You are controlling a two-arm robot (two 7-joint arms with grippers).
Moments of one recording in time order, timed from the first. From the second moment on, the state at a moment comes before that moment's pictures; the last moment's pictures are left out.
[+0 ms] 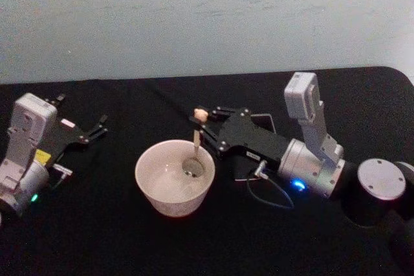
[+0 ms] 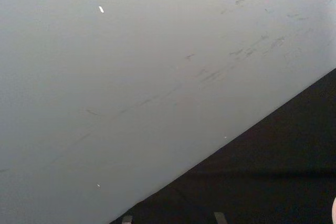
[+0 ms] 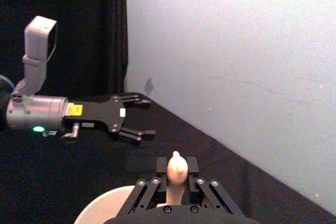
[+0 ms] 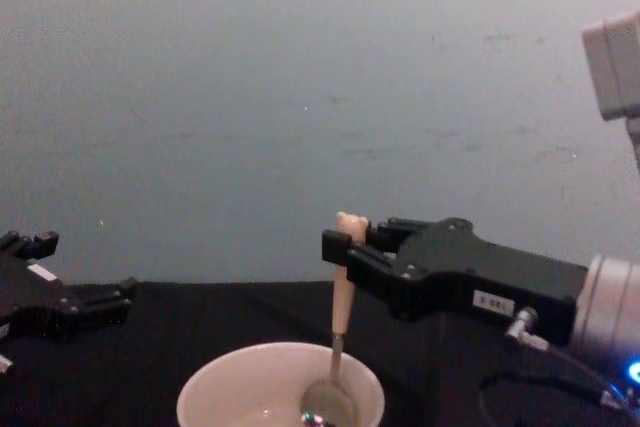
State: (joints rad) left arm -0.20 0.60 0.45 -1.41 -0.25 -0.12 0.03; right arm 0.34 0.35 -0.52 -1.36 0.39 -0.16 0.60
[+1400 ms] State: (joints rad) left arm -0.20 0.60 0.45 -1.41 -0.25 -0.12 0.03; right arm 0.40 0.27 -0.58 -1.30 0.39 -0.15 0.60
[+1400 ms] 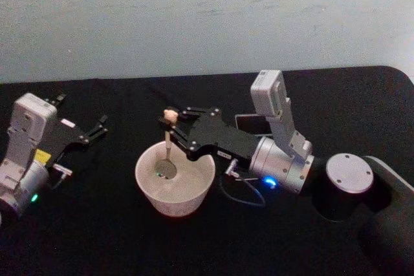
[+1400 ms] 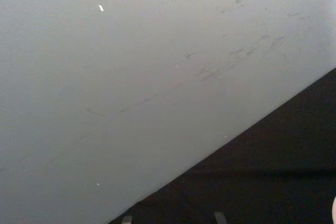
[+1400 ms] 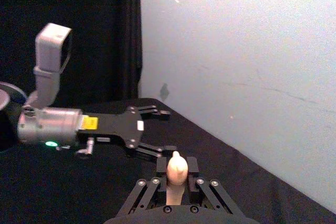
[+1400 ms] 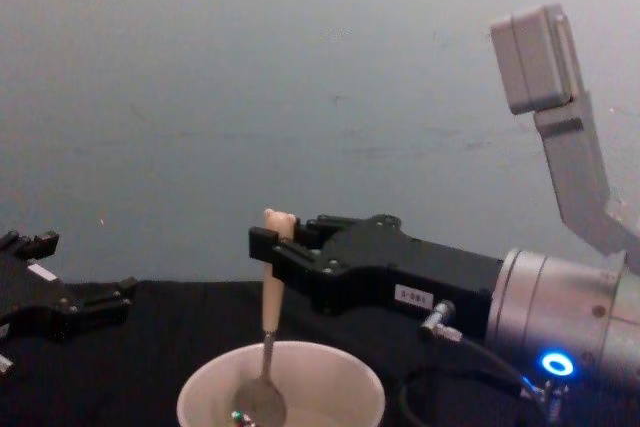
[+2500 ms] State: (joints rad) left arm -0.20 0.60 0.45 -1.41 -0.25 -0.12 0.03; right arm 0.35 0.35 -0.51 -1.47 0.41 -0.12 0.59
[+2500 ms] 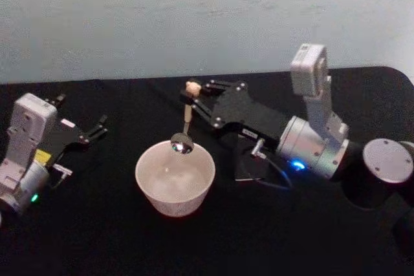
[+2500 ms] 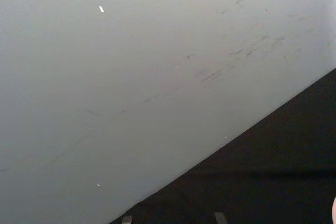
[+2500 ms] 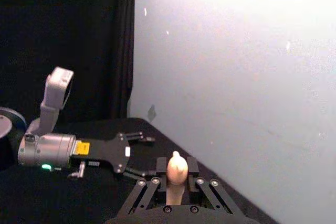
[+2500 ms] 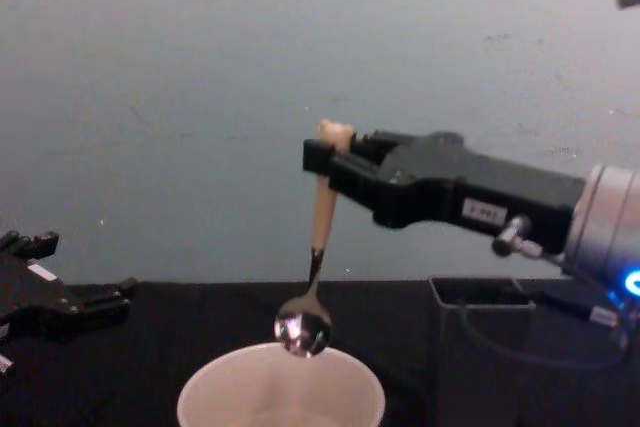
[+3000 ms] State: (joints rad) left arm -0.20 0.60 0.45 -1.41 -0.25 -0.12 0.03; right arm 0.32 0.46 -0.43 -1.59 0.48 -0.14 0.60
